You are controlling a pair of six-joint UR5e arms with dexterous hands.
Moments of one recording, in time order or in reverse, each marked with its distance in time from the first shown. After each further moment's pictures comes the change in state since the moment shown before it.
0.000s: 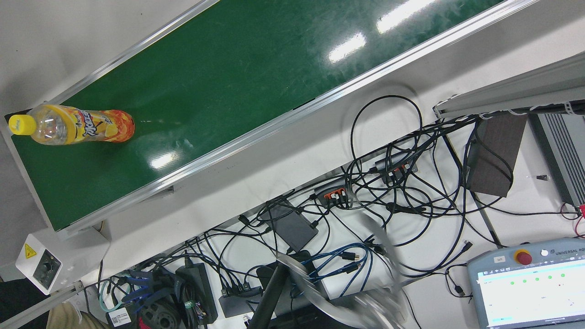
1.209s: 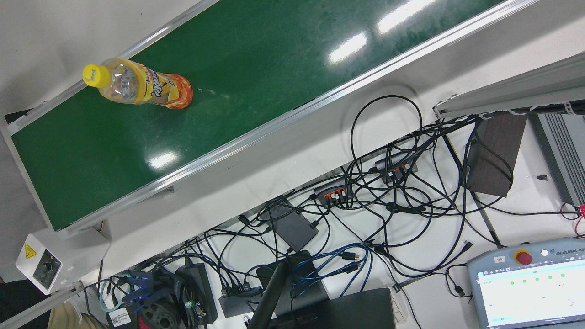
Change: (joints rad) left arm 0.009 -0.041 0.049 0.001 -0.064 -0.083; right arm 0.000 0.000 0.000 0.000 0.000 0.000
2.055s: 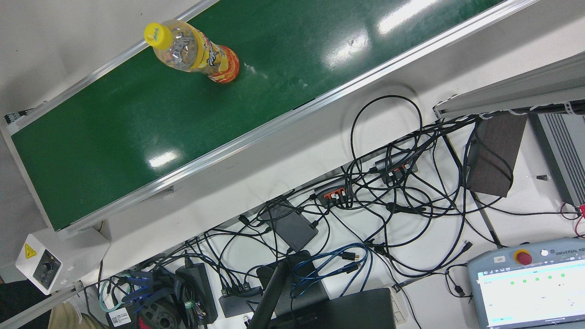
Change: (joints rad) left arm -0.001 -0.036 0.095 -0.070 0.000 0.003; right arm 0.000 0.000 0.000 0.000 0.000 0.000
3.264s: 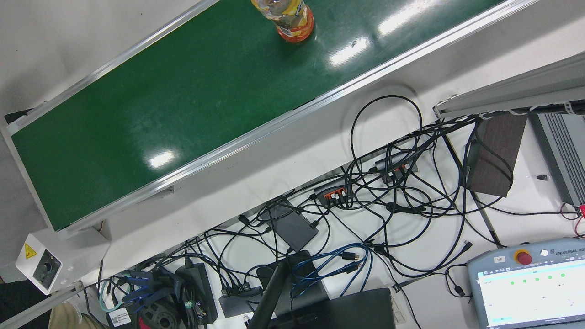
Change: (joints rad) left arm 0.003 -0.031 -0.012 0.041 -0.001 0.046; right arm 0.000 0.000 0.000 0.000 0.000 0.000
